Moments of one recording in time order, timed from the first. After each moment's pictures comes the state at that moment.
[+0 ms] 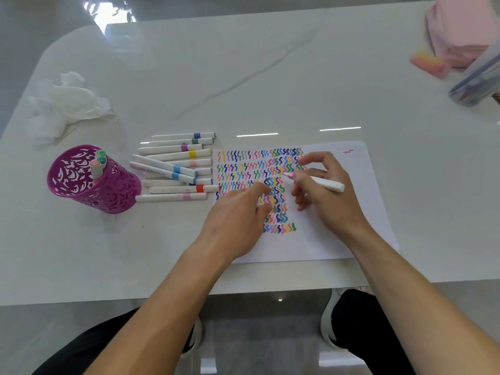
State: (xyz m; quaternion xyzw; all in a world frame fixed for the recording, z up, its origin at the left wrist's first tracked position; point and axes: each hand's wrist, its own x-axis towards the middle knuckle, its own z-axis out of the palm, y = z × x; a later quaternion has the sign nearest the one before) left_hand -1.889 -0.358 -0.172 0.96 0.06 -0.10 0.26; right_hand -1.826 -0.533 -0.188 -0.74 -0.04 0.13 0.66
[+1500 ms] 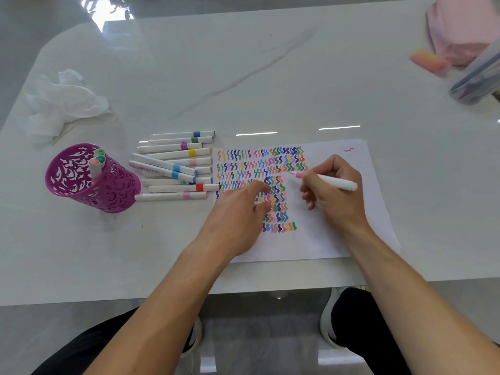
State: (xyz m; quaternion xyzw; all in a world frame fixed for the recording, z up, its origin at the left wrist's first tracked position) left_hand -1.886 -0.356 -0.173 0.94 0.09 -0.14 0.30; right_hand -1.826 -0.535 -0.193 -0.75 0.04 0.05 0.66
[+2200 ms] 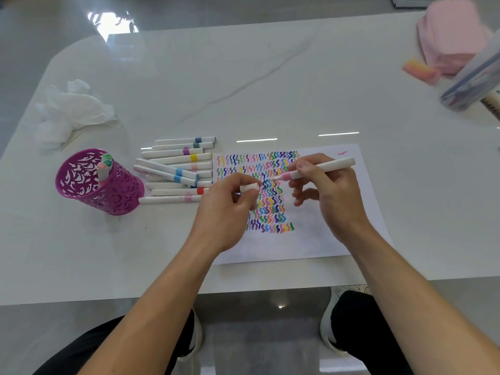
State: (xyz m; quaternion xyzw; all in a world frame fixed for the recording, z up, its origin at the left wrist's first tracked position) left_hand -1.893 -0.348 -0.154 0.84 0.18 -0.04 0.52; right_hand -1.834 -0.527 -0.160 -0.68 -0.04 0.10 0.73
